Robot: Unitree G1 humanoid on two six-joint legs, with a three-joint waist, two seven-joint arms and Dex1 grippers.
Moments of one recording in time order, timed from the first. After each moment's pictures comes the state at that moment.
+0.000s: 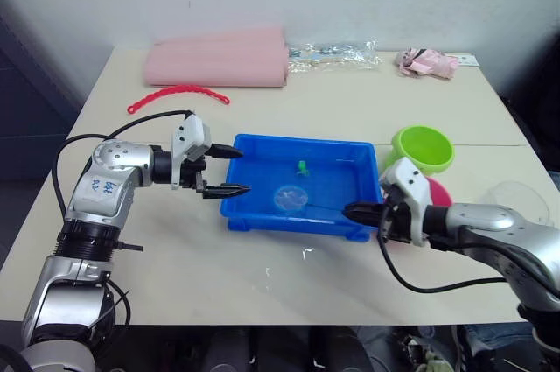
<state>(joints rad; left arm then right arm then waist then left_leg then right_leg) -0.66 0.68 -0.06 0.20 -0.31 0.36 -1.18 -0.31 -0.81 0.03 -0.46 0.72 0.98 0.60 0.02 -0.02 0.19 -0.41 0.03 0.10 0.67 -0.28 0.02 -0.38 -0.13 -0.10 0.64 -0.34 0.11</state>
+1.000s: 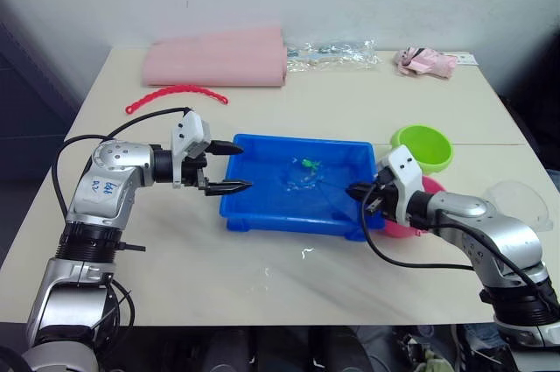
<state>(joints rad) -0.68 0.65 -0.05 0.18 -0.31 0.37 -1.16 -0.34 -0.70 0.03 -0.31 0.47 0.83 0.58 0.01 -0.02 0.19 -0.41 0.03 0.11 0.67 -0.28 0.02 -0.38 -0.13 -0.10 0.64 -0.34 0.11</state>
